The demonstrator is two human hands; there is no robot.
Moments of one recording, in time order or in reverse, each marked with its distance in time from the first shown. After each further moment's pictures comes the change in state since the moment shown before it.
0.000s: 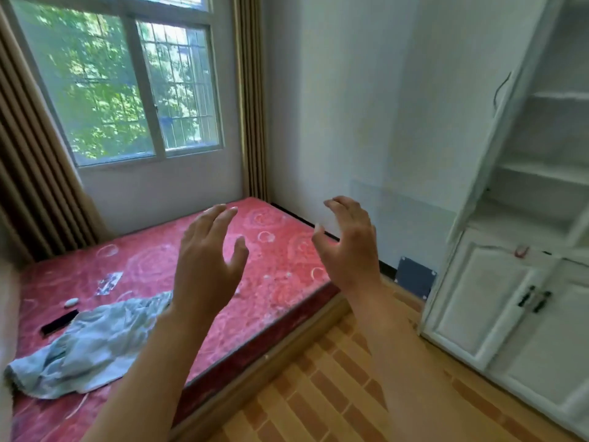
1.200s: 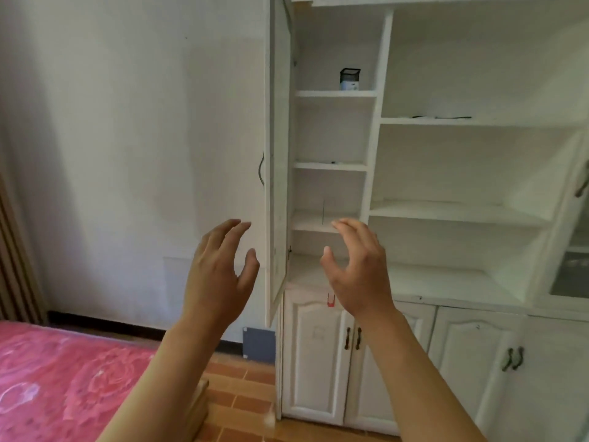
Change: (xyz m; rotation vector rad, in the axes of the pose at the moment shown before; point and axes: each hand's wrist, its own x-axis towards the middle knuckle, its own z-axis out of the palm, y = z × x) left_hand 0.238 0.334 0.384 -0.532 -0.133 0.370; right_hand 0.161 0.345 -0.288 -0.540 0.401 0.129
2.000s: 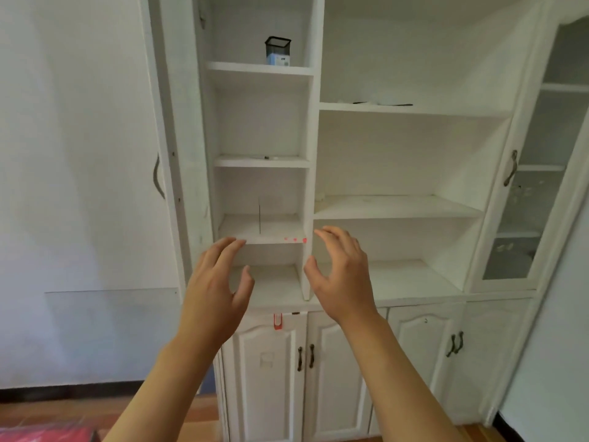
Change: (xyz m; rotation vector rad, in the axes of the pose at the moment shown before) left_hand 0.114 -0.035 0.235 -0.211 -0.205 0.064; right_hand 0.087 0.174 0.069 -0.195 0.022 0.143
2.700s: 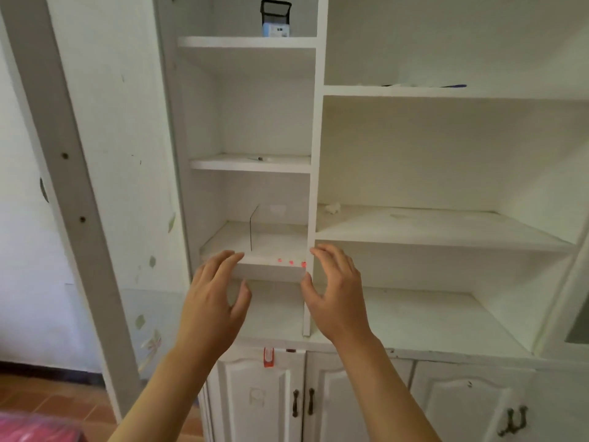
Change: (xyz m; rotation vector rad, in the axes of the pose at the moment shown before) left_hand 0.105 -0.009 0.183 0.110 0.028 -0.150; right_hand 0.104 0.196 0.093 0.212 -0.134 -0.017
